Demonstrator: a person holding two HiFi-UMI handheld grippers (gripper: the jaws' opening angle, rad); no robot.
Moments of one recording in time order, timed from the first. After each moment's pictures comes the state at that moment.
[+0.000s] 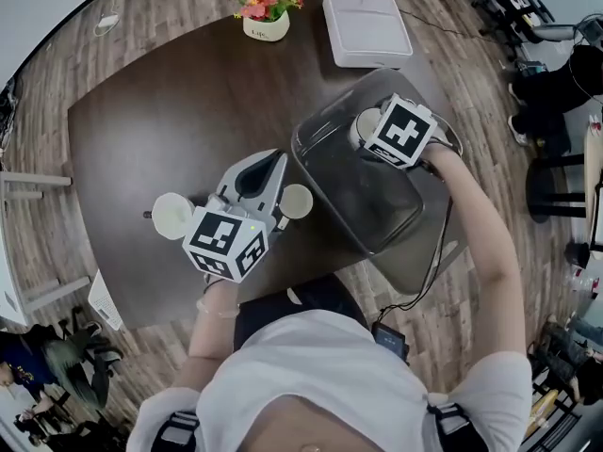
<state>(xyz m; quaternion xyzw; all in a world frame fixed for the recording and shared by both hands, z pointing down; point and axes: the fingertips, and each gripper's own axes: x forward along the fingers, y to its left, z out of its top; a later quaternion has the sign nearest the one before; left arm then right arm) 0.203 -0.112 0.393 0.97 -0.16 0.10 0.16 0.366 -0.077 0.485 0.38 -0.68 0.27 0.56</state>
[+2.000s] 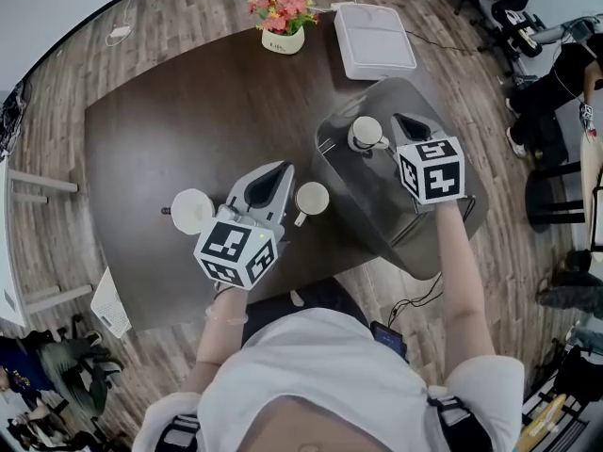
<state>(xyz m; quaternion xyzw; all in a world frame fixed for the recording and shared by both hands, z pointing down) 0.162 -0.104 0.377 0.97 -0.16 0.07 0.16 0.377 -0.084 0.401 0.70 -0.63 0.18 0.28</state>
